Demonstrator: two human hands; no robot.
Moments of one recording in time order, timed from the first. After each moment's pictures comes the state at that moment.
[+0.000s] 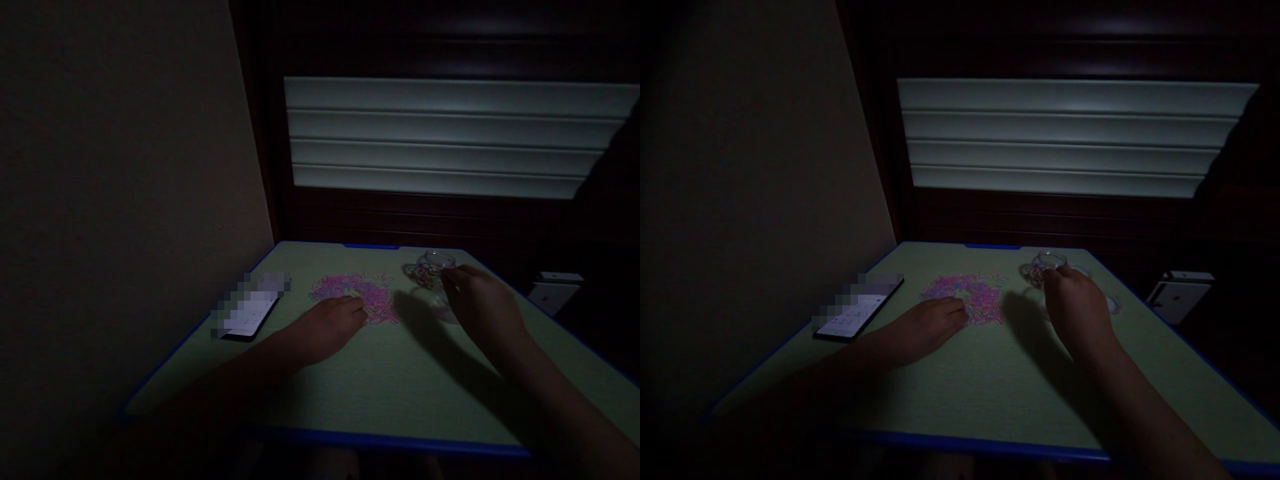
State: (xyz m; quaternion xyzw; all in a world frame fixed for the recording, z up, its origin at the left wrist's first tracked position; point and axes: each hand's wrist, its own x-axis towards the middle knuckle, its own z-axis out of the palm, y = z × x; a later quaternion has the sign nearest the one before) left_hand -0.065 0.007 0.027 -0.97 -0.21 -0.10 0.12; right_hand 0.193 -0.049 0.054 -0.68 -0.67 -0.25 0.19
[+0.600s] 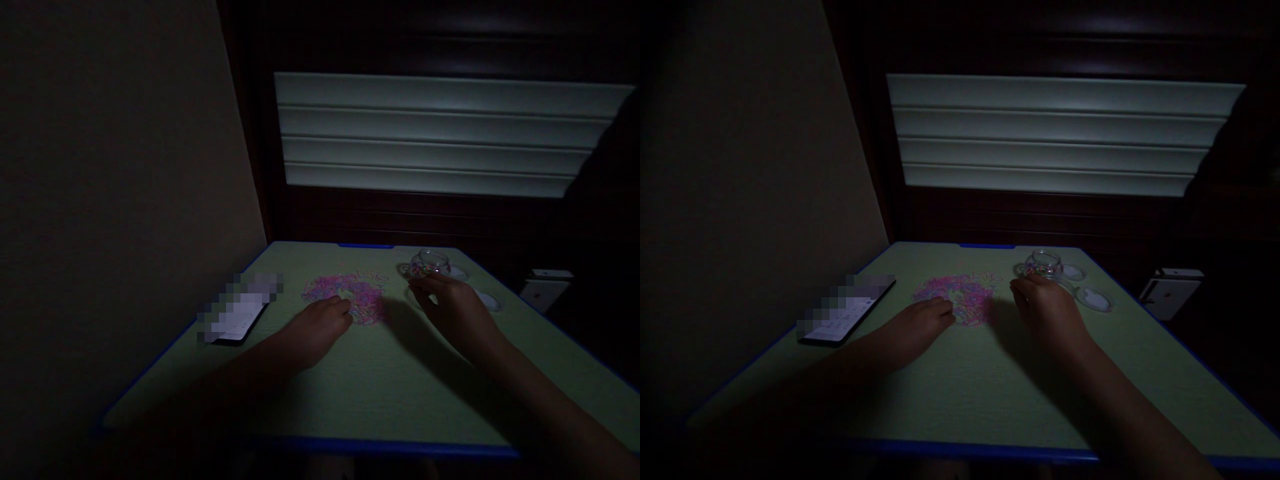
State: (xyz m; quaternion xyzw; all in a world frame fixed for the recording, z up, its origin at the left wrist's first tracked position) left_hand -0.066 0.010 0.020 -0.96 -0.26 -0.05 0.13; right_hand 0.181 -0.041 0.044 -0.58 -0.75 -0.12 0.29
